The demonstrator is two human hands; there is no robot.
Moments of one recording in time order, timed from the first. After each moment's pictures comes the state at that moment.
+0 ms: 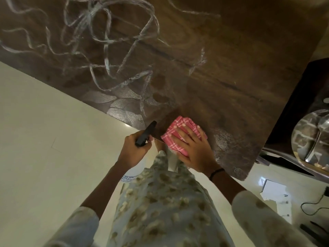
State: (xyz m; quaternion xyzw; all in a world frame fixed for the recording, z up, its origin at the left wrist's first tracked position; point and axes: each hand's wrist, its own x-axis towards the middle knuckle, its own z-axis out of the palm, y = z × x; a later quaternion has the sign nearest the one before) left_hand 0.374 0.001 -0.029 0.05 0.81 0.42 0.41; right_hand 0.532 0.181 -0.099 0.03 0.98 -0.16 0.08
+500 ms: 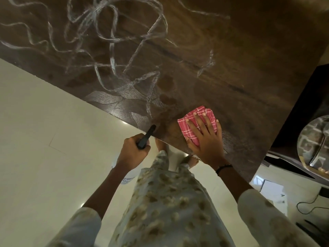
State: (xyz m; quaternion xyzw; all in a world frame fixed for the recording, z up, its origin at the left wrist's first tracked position) left_hand 0.360 -0.022 -0.047 0.05 0.84 0.36 0.40; right_hand 0.509 0.200 -0.104 0.16 0.98 -0.11 0.06
